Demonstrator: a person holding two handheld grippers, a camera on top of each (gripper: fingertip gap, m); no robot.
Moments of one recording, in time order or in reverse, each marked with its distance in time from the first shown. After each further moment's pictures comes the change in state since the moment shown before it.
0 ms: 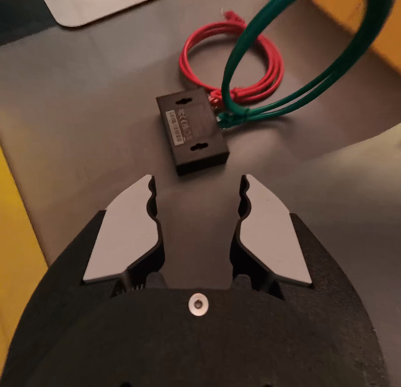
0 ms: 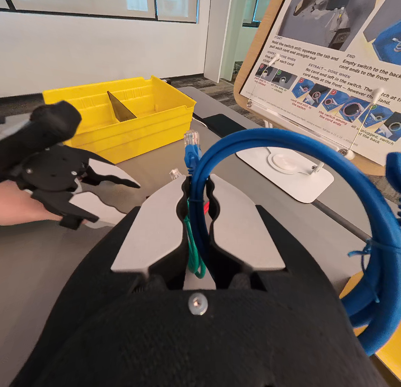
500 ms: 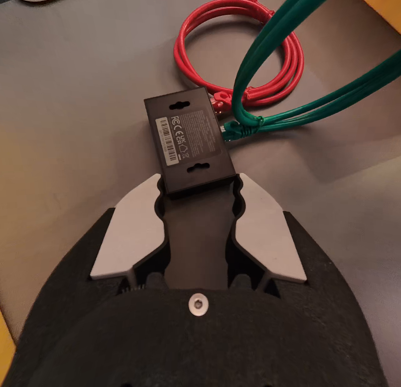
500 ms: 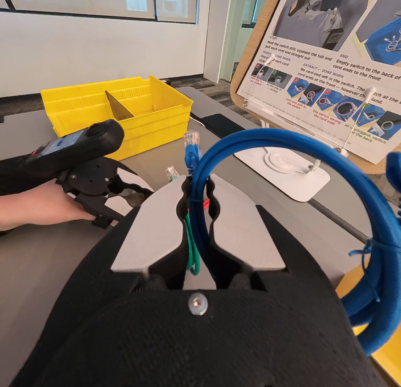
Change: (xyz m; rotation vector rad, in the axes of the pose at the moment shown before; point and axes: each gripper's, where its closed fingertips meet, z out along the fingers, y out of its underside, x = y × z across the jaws) left arm 0.000 -0.002 0.042 -0.063 0.031 -0.016; right arm 0.007 0.001 -0.004 0.001 0.001 -0.002
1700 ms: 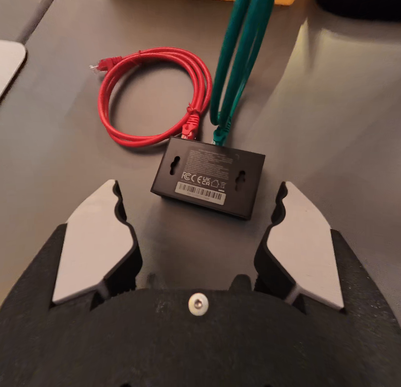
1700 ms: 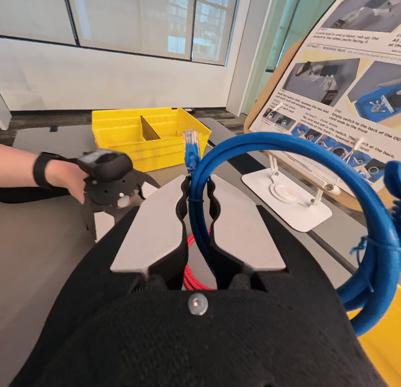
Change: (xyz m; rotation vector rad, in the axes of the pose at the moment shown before) left arm 0.067 -0.001 -0.015 0.054 0.364 0.582; right arm -0.004 -0.030 -0.038 0.135 -0.127 -0.076
